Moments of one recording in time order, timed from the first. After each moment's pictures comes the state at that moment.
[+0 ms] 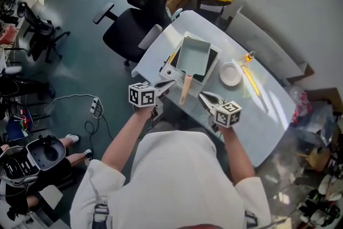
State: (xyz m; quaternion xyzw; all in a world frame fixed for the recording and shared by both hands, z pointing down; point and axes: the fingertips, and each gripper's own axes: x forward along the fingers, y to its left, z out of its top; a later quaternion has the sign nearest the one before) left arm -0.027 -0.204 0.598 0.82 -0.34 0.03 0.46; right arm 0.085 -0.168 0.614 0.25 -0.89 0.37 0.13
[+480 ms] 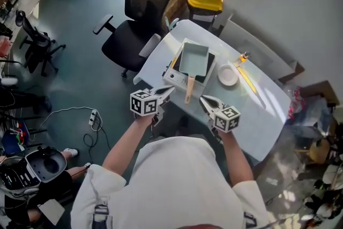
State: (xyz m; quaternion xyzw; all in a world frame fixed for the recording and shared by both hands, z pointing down) left arm -0.054 -0.159 0.559 0.86 -0.33 0.04 0.39; right arm 0.064 -0.129 0.569 0.31 -0.89 0.31 0.13
